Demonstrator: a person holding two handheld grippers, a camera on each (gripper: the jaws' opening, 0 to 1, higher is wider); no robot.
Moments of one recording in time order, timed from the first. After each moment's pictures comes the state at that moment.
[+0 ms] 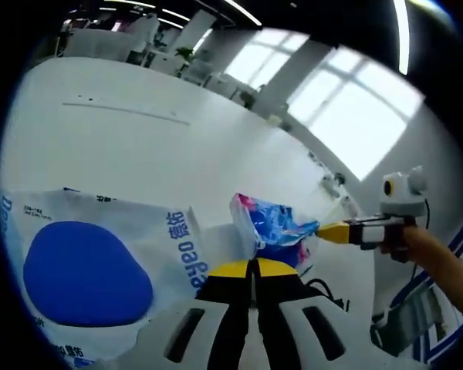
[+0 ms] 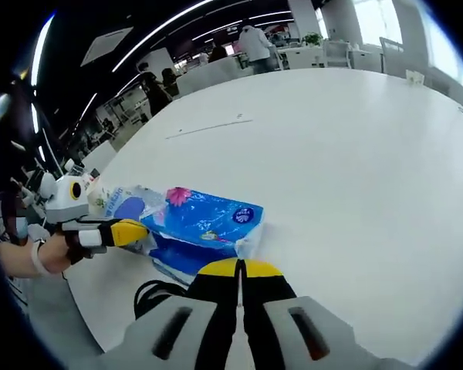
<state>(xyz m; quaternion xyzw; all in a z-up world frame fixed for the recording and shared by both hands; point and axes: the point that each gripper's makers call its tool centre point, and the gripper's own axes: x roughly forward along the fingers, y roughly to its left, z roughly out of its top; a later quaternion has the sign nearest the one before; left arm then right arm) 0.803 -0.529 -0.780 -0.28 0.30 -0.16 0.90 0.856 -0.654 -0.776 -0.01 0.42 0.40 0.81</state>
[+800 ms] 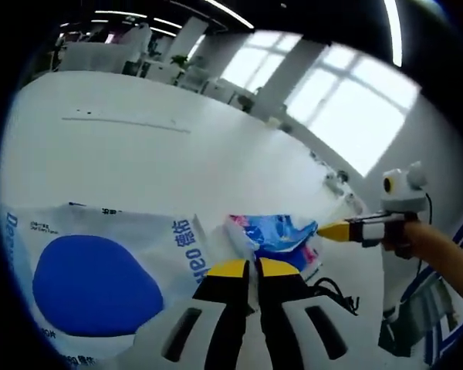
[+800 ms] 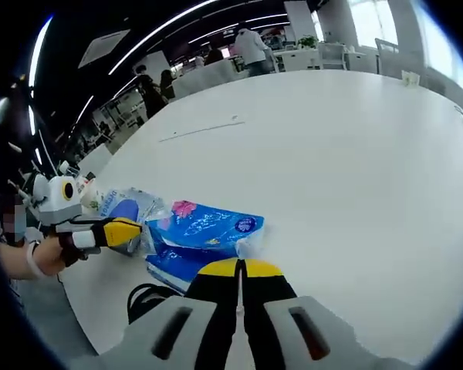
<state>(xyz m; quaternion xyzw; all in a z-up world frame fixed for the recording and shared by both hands) 0.806 -0.522 -0.780 -0.24 0.29 -0.15 0.91 0.862 -0.655 -0.779 -0.01 0.42 0.39 0.82</state>
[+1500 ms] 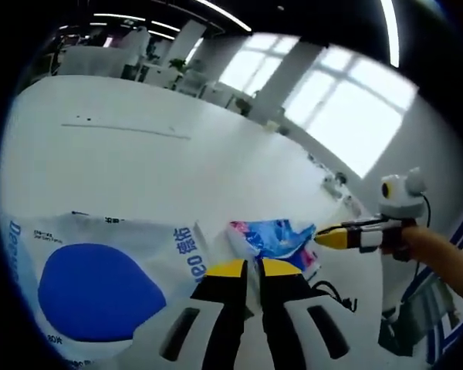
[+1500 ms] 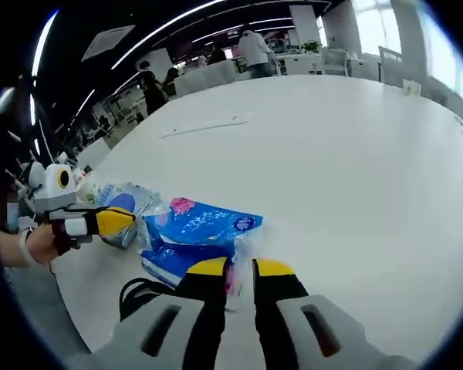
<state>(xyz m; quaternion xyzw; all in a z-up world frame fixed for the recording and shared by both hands) 0.808 -0.521 -0.770 -0.24 0.27 -0.16 0.92 0.855 -0.658 -0.782 -0.06 0.40 0.40 0.83</state>
